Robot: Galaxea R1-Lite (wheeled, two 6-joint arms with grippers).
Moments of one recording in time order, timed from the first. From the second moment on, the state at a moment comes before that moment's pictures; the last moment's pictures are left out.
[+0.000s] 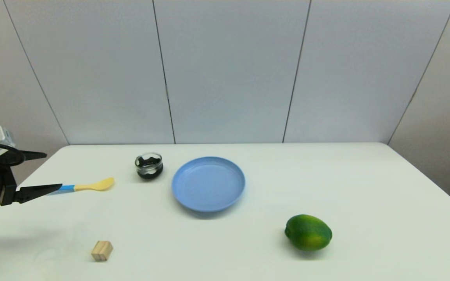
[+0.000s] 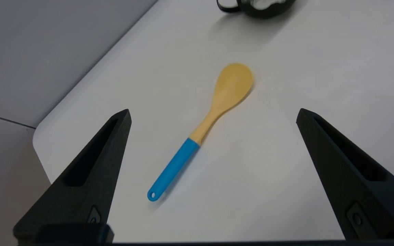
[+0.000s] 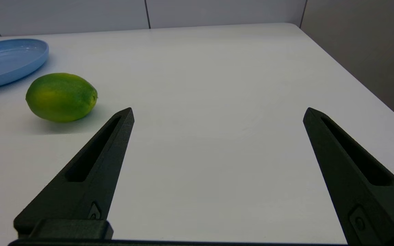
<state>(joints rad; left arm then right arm) 0.57 1.73 -1.01 0.15 -0.93 1.18 -0.01 0.00 0.00 0.00 -0.03 0.03</state>
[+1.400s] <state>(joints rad) 0.52 2.09 -1.28 0.37 -0.91 1.39 -0.01 0.00 0.00 0.00 -0.03 0.03</state>
